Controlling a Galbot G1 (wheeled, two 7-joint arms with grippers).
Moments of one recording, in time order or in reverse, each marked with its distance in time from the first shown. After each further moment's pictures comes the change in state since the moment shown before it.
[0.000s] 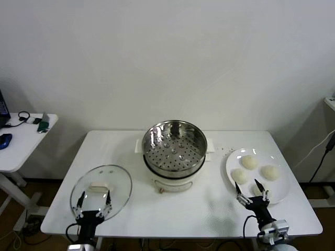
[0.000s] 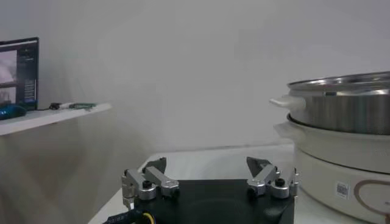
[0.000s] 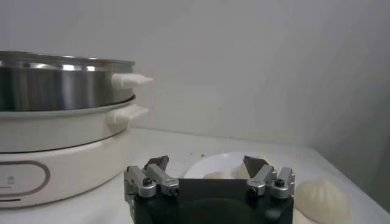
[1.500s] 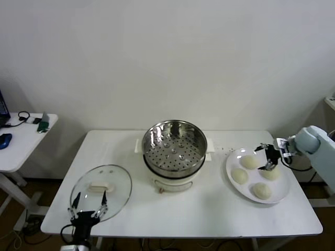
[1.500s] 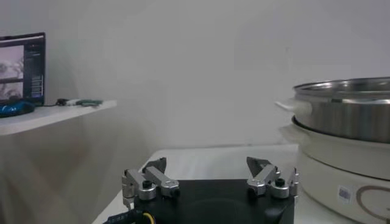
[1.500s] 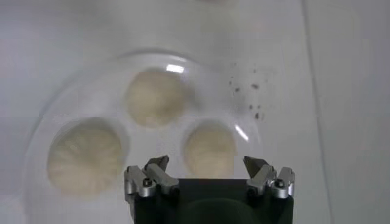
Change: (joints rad) left arm 0.032 0.027 -0.015 -0.057 -0.058 0.063 -0.006; right arm 1.400 -0.500 -1.209 -0.909 -0.423 0.066 -0.890
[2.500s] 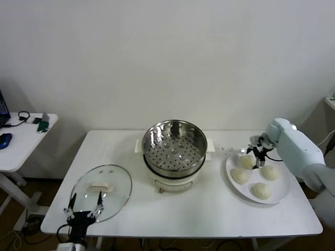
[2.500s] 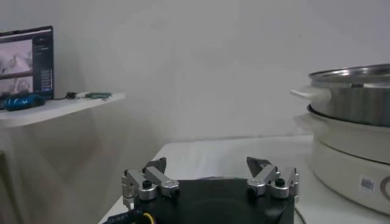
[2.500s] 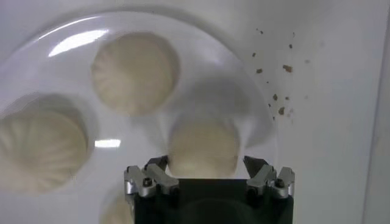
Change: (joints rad) left arm -0.018 0.025 -0.019 0.038 -0.015 0.009 -0.012; right arm 0.085 0.316 0.016 -0.404 -0.261 0.092 -0.013
